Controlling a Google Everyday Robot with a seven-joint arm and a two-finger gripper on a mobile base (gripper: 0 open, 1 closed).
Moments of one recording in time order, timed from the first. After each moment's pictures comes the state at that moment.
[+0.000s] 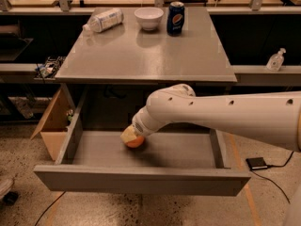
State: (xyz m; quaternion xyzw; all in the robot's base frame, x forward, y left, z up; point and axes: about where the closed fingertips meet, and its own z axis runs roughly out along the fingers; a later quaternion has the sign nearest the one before) arm 0.580 0.054 0.653 -0.38 0.88 0.15 0.24
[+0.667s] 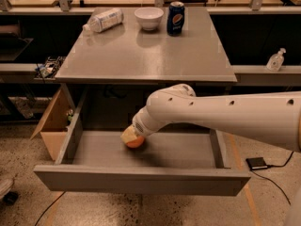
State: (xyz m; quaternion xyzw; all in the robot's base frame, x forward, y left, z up) arm 0.580 0.052 0.653 -0.38 0.88 0.15 0.24
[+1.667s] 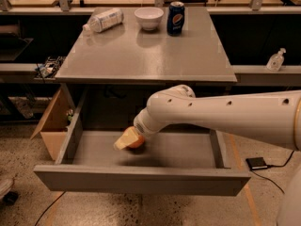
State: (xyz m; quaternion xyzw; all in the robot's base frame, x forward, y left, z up) arm 0.583 0.046 0.643 -0.37 0.89 0.14 0.24
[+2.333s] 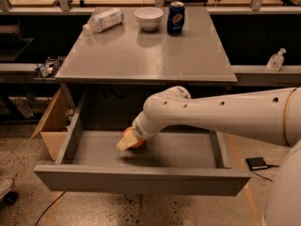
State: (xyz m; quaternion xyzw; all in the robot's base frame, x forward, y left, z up) arm 0.581 0.049 0.629 -0.38 0.89 0.13 0.22
